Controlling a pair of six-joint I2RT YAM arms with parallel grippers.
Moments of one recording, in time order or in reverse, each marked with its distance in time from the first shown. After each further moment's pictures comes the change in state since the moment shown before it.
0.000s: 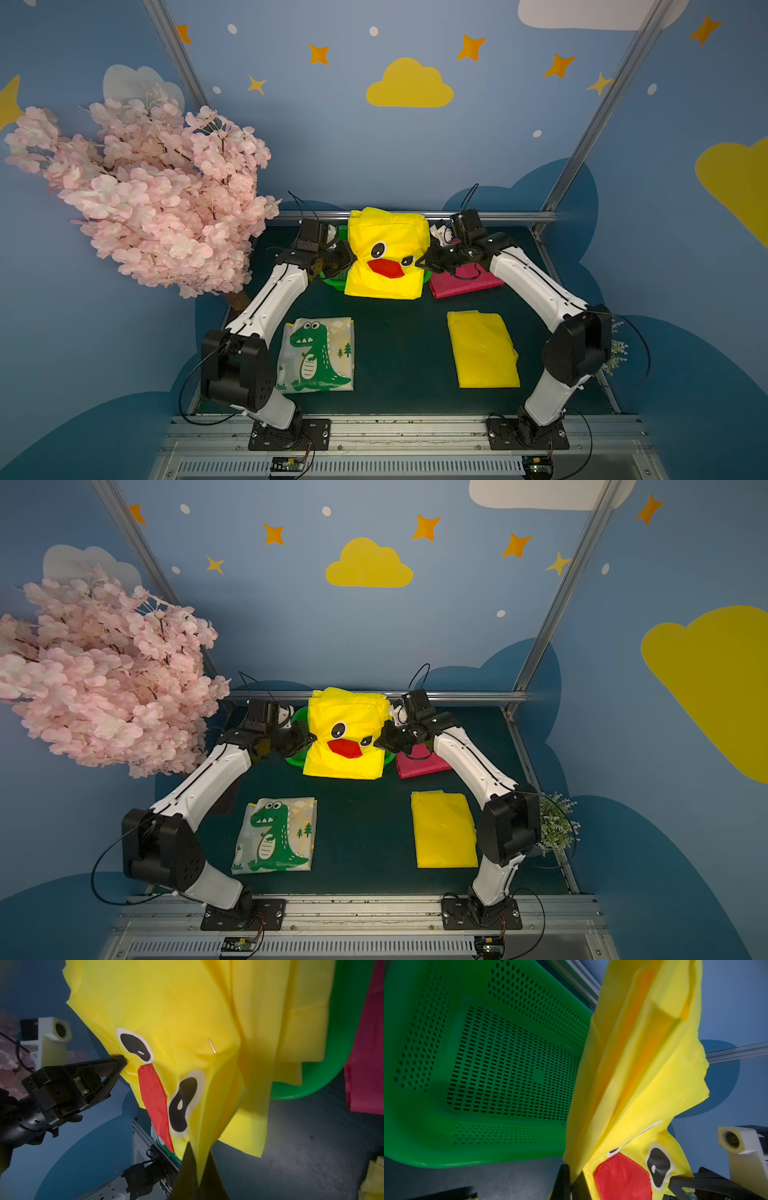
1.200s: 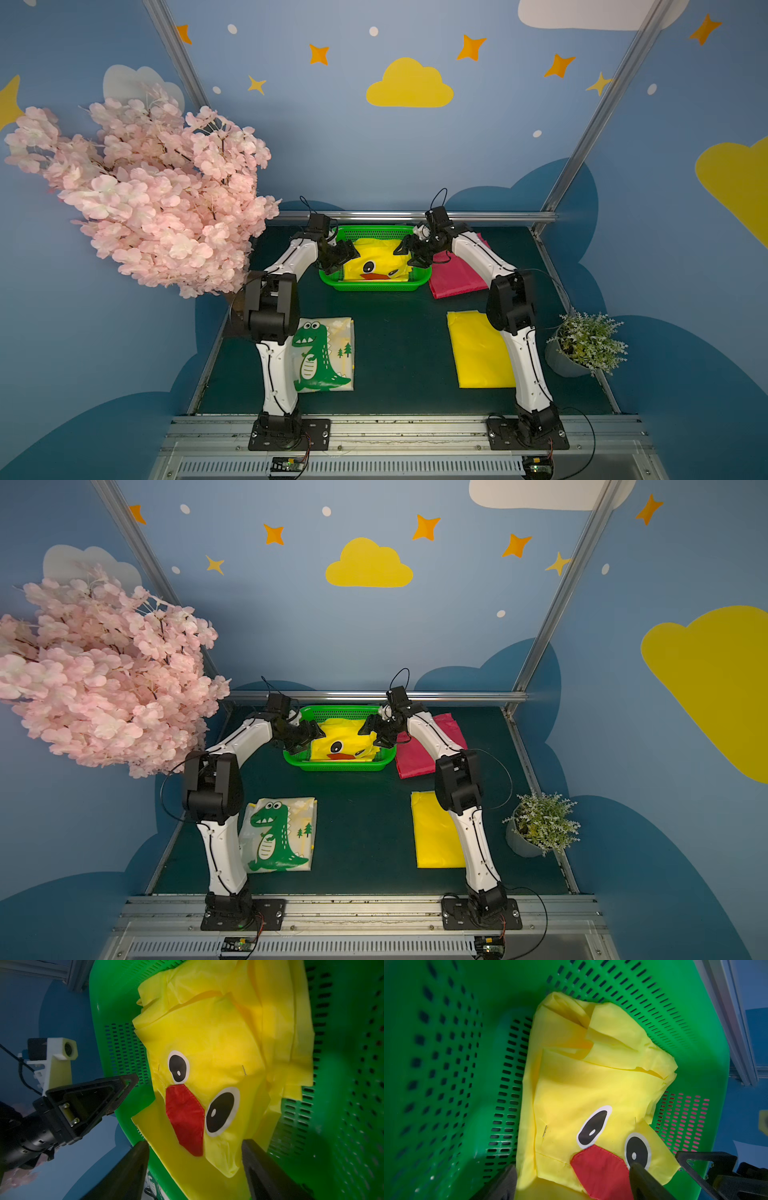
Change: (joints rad) left arm 0.084 0.463 0.304 -0.107 0.016 0.159; right arm -0.031 0.539 0.466 -0.050 -0.051 0.031
